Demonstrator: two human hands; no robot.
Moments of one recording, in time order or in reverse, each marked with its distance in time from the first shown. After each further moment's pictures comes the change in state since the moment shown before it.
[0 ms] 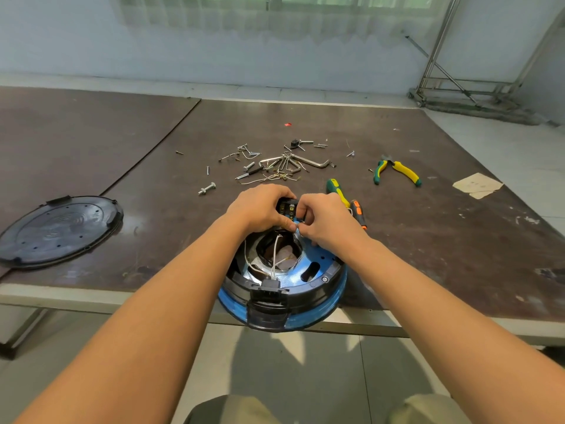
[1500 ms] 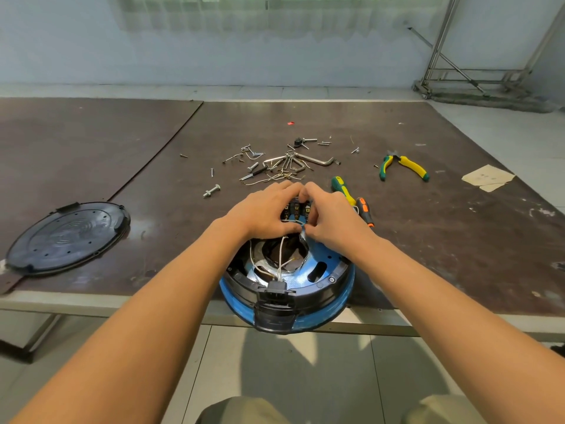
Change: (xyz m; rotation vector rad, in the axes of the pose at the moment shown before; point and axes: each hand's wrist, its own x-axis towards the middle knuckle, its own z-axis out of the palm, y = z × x) left_hand -0.010 -0.001 -0.002 0.148 -0.016 0.273; right_hand 0.004 0.012 0.010 0.023 0.078 -0.126
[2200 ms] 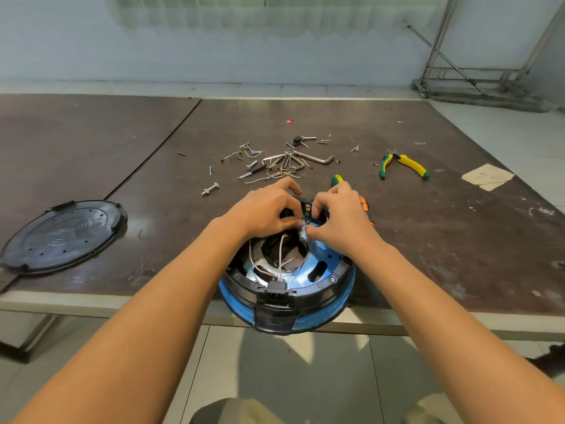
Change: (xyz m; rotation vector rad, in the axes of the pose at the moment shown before) left_hand -0.002 0.003 -0.004 0.025 -0.003 0.030; right_hand -0.011 -0.001 -0.005 -0.072 0.042 0.235
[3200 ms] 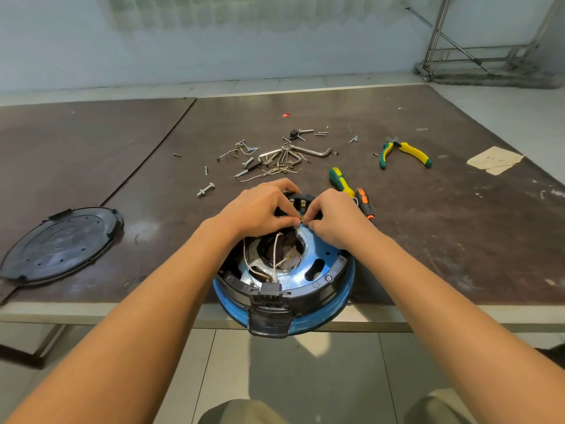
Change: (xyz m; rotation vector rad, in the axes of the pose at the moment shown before) left_hand 0.002 0.000 0.000 -0.031 -0.048 0.010; right_hand 0.005 -0.011 -0.007 0.025 -0.239 0.138
